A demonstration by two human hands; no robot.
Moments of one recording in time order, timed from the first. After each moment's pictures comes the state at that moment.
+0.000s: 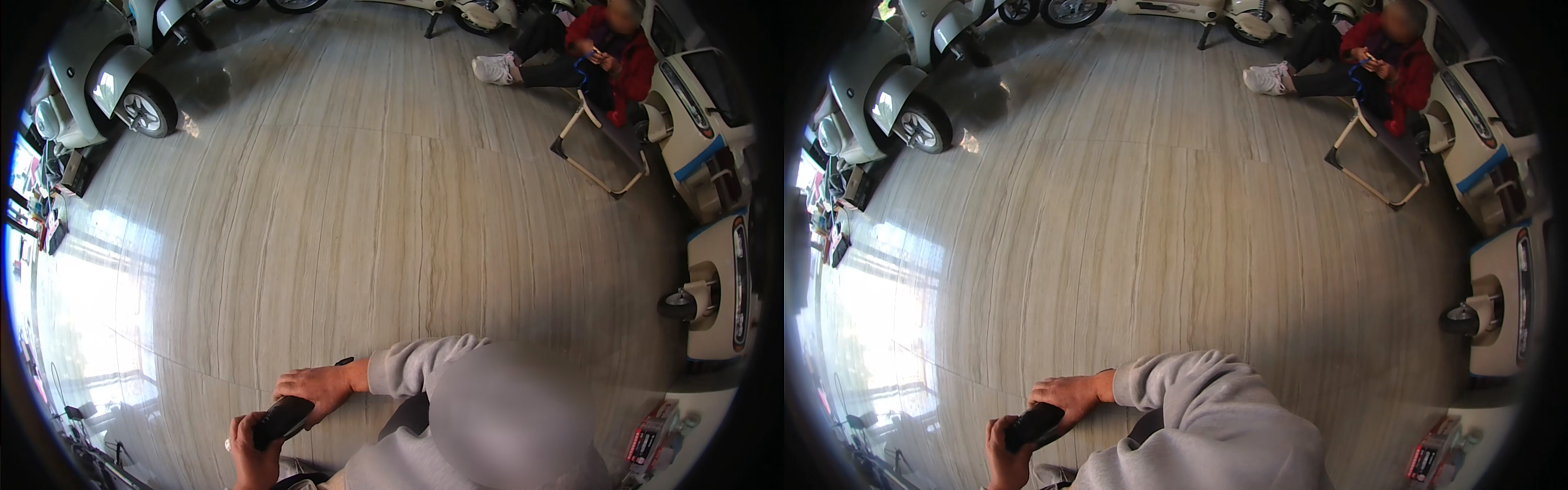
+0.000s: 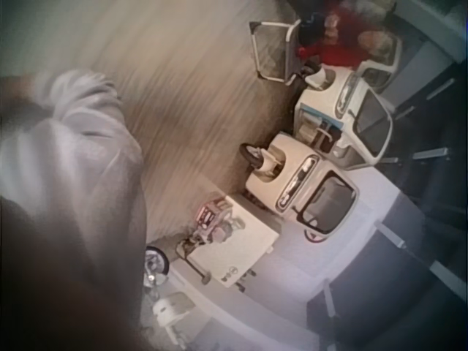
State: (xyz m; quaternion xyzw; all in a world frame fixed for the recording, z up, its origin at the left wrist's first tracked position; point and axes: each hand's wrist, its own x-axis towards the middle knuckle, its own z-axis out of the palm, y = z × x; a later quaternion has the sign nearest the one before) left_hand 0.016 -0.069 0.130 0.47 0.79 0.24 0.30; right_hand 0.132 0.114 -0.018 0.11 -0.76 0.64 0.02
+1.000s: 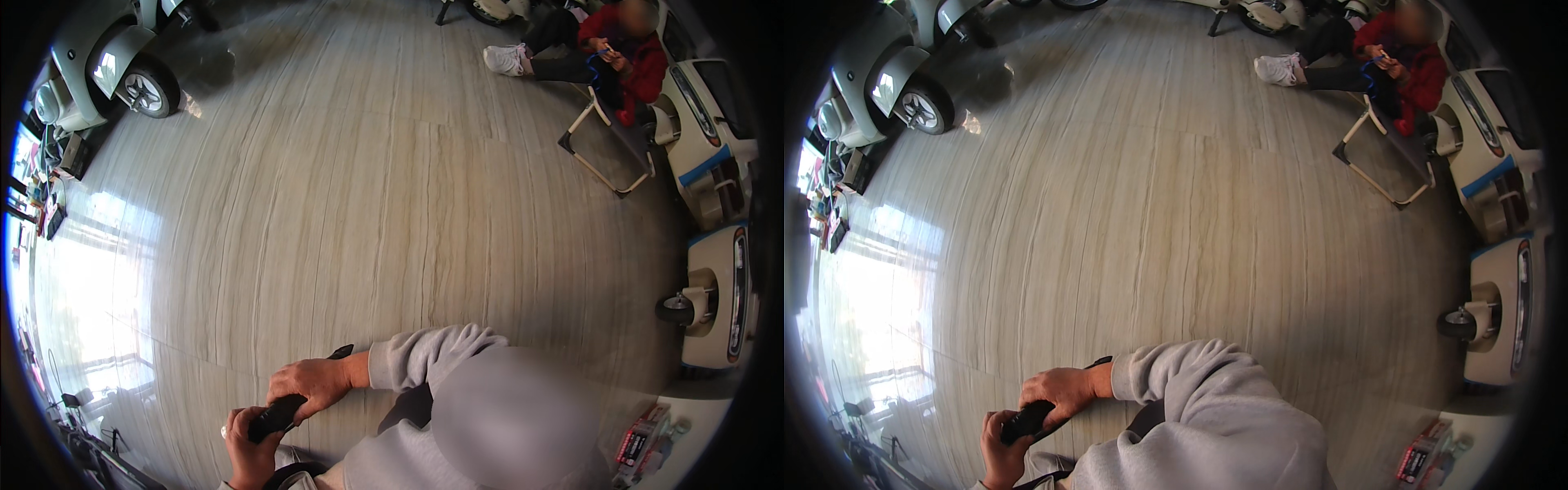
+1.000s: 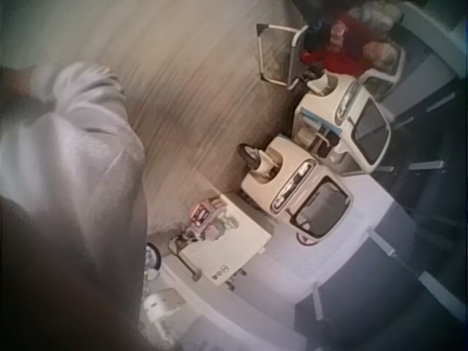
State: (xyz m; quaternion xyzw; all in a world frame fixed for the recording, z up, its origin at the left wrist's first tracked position) left_hand 0.012 -0.074 0.125 0.42 0.79 0.28 0.34; right_hand 0.124 0.113 0.001 0.14 -0.74 0.66 0.06
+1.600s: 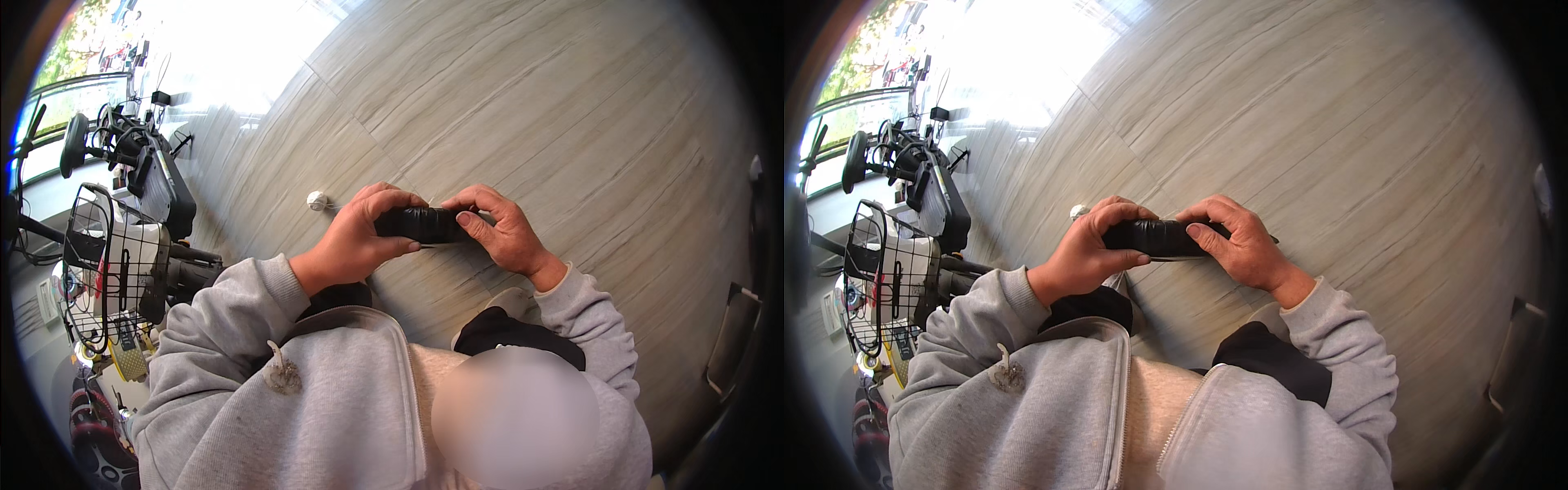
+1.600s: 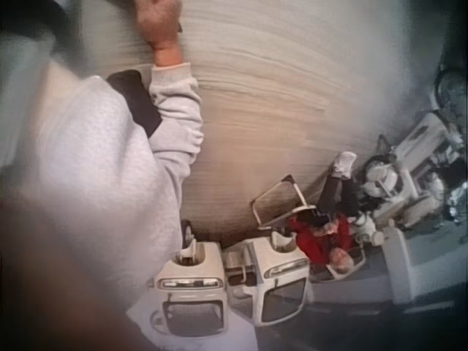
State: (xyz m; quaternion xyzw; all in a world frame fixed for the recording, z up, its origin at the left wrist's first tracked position) left_hand -0.014 -0.065 0.107 0.36 0.79 0.33 0.38; right_hand 0.117 0.132 0.008 -0.02 -0.66 0.75 0.03
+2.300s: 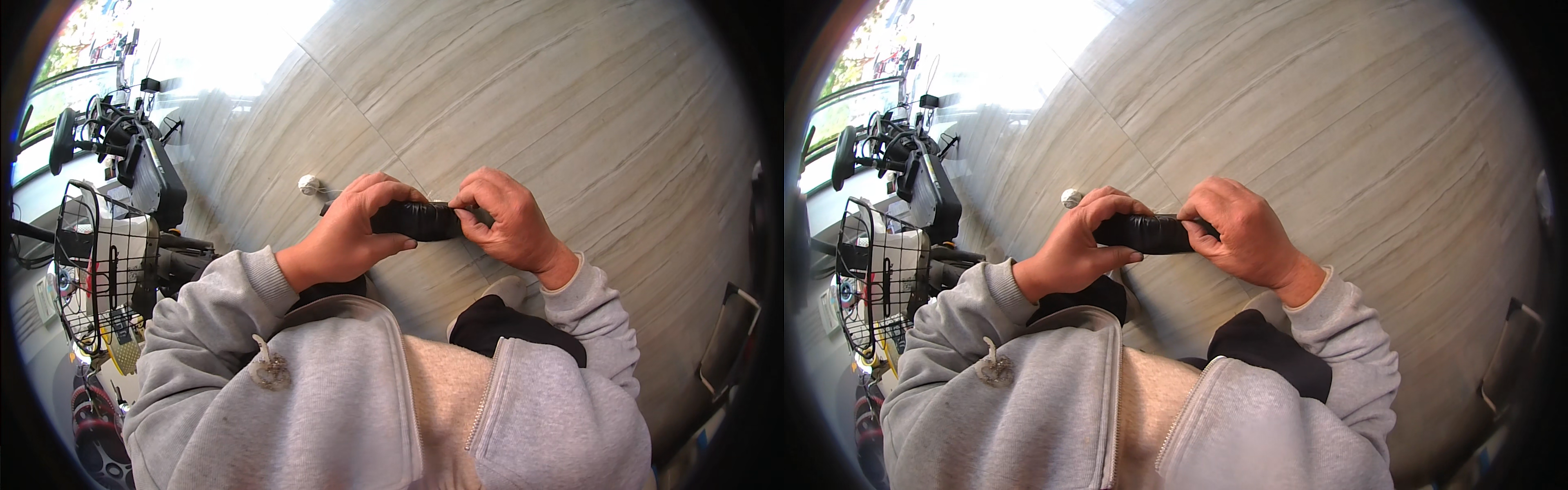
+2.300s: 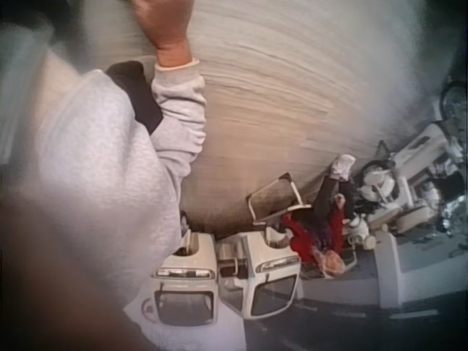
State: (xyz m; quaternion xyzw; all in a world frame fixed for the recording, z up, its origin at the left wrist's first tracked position) left_hand -0.014 -0.073 0.104 0.39 0.77 0.34 0.37; right_hand 0.109 0.132 0.021 0.04 -0.80 0.58 0.13
